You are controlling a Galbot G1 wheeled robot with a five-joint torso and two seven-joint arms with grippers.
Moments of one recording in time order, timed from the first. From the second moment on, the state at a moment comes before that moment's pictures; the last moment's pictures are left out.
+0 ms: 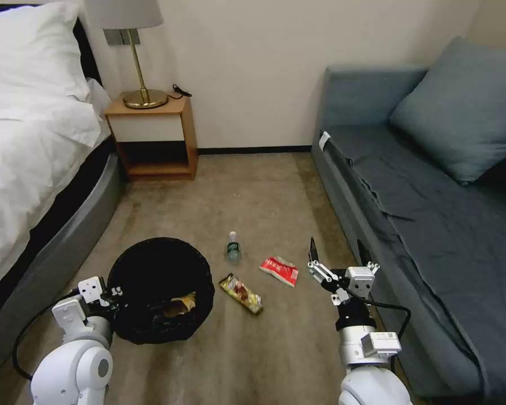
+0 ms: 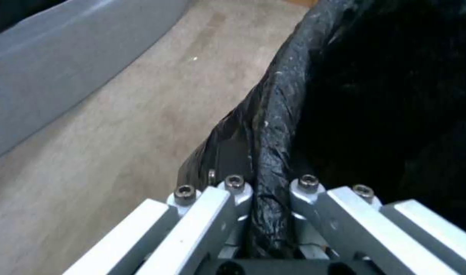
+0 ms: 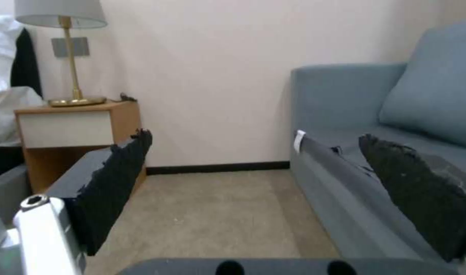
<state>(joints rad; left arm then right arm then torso) 1.48 -1.49 -0.79 -2.20 -0.41 0.71 -0.29 -1.52 1.20 0.17 2.19 0.10 0.12 0.47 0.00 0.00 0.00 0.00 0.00</state>
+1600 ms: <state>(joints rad) 1.48 -1.50 -0.82 -2.16 -0.40 0.68 -0.28 -0.64 0.89 -0.61 1.21 0.44 0.19 0.01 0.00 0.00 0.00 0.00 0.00</state>
